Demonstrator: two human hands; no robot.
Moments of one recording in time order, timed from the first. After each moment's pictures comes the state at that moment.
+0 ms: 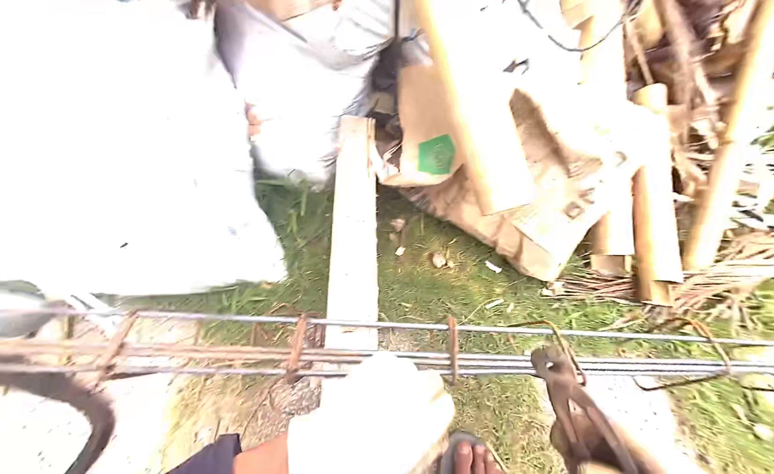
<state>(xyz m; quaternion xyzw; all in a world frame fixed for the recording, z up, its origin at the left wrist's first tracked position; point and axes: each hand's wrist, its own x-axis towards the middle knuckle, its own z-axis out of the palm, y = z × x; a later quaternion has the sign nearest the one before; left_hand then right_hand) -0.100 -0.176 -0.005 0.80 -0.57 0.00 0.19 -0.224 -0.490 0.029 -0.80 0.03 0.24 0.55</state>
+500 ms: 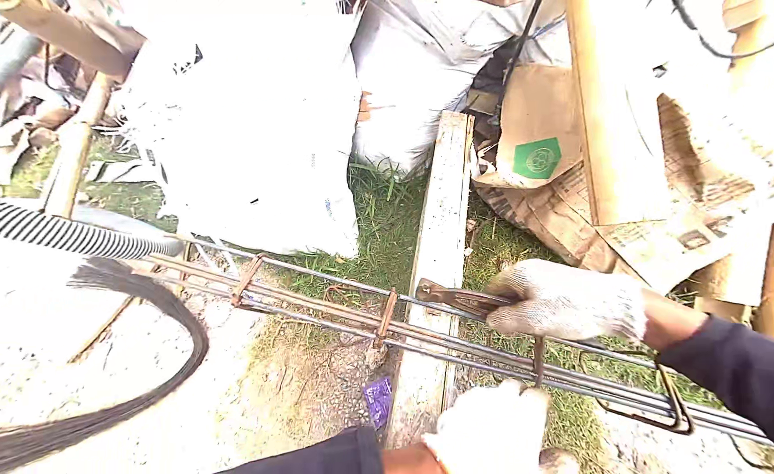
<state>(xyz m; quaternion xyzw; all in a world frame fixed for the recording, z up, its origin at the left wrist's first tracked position) -0.139 -0.208 0.010 0.82 -0.27 -0.36 0.34 -0.006 -0.358 0.055 -0.87 -0.23 0.38 0.21</state>
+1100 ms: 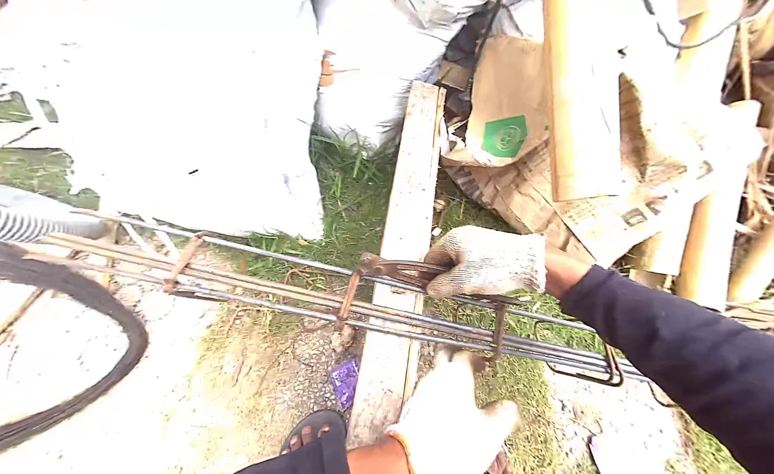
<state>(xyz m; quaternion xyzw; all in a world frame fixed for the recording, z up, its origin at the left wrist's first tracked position) -0.150 -0.218 -0.010 0.79 -0.03 -0.42 0.45 0.012 -0.336 0.040 -0.87 -0.28 0.35 0.20</state>
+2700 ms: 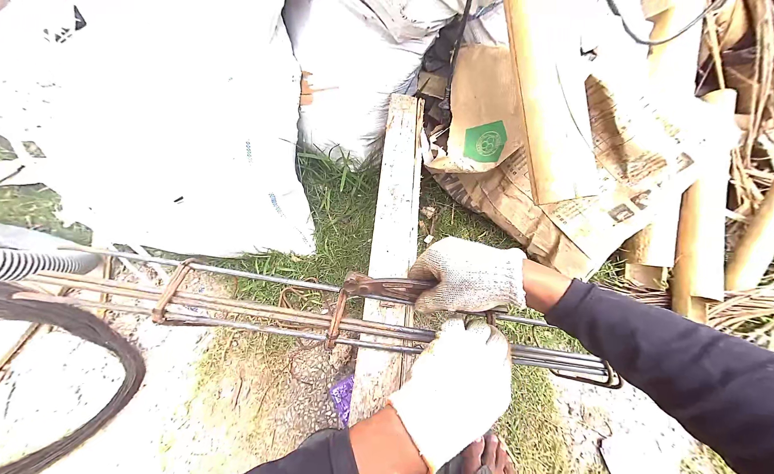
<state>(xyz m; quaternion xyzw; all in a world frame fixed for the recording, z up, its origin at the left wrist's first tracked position) -0.118 -0.236 -0.014 0.89 -0.44 0.00 0.08 0.008 -0.331 0.038 -0.88 -0.32 0.32 0.15</state>
